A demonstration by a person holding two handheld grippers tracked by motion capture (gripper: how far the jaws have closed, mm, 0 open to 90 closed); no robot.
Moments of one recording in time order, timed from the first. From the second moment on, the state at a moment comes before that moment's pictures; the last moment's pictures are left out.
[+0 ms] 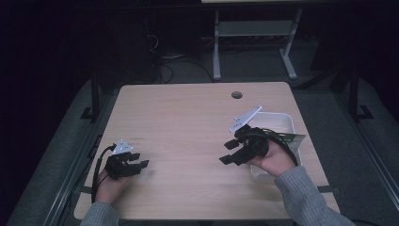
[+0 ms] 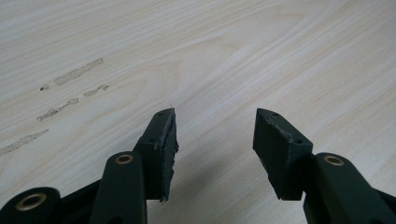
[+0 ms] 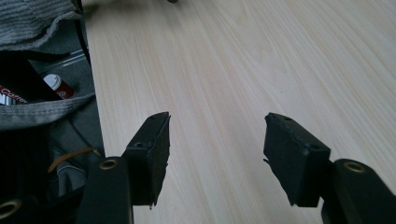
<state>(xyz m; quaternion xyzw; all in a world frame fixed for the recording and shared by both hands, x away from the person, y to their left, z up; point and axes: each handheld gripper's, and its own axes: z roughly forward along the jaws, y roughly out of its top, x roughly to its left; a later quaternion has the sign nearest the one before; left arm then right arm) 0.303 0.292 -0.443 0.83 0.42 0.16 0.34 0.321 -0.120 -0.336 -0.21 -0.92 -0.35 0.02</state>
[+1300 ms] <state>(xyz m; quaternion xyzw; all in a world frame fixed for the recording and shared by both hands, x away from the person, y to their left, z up) 0.303 0.292 -0.443 0.82 0.43 0.17 0.34 0.305 -0.072 -0.392 -0.19 -0.91 -0.35 0.05</state>
